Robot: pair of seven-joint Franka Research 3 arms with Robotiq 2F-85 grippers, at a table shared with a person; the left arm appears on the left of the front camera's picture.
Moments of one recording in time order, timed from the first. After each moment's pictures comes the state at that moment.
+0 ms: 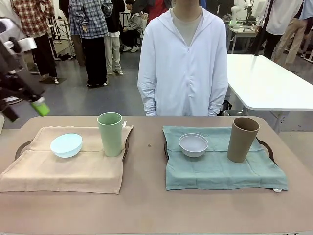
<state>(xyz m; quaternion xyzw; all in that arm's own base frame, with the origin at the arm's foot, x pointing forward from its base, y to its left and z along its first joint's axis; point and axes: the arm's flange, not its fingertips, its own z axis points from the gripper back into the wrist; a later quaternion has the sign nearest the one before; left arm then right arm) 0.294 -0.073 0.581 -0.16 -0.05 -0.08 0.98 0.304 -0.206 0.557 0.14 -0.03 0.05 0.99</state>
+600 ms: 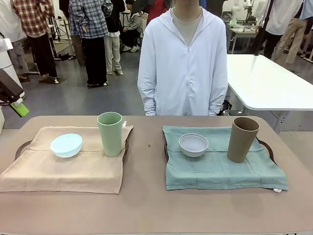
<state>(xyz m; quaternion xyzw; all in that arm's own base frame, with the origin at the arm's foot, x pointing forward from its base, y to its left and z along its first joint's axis) 0.285 -0.045 0.583 -0.16 -0.05 -0.04 0.98 0.301 -0.210 0.544 0.18 -0.01 0.06 0.98</state>
